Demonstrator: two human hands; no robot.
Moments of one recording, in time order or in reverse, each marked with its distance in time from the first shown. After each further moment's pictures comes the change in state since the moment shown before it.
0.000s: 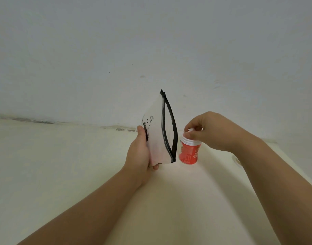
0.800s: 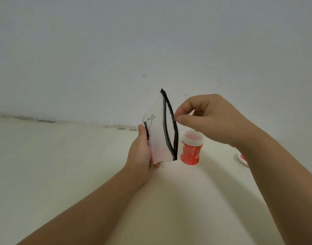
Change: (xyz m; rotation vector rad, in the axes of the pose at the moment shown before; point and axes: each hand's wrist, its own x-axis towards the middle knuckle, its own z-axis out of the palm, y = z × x) left_hand 0.003 -0.002 -0.001 -0.021 0.002 0.026; right_hand -0.020 -0.042 -0.021 0.350 0.113 -0.156
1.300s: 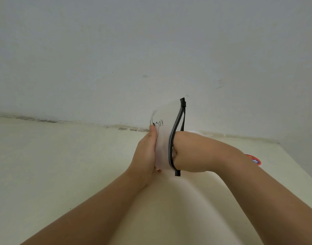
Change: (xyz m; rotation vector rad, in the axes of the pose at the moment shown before) left_hand -0.007 0.001 0.006 0.070 -0.101 0.035; right_hand -0.009 -0.002 0.052 -0.598 -0.426 -0.094
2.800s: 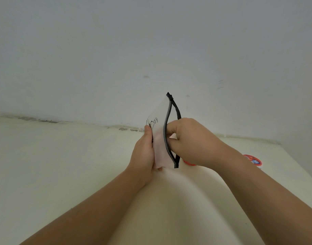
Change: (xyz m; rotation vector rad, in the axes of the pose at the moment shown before) left_hand -0.002 0.008 0.000 0.028 0.099 -0.042; right_hand 0.004 0.002 -0.003 0.272 0.280 0.053
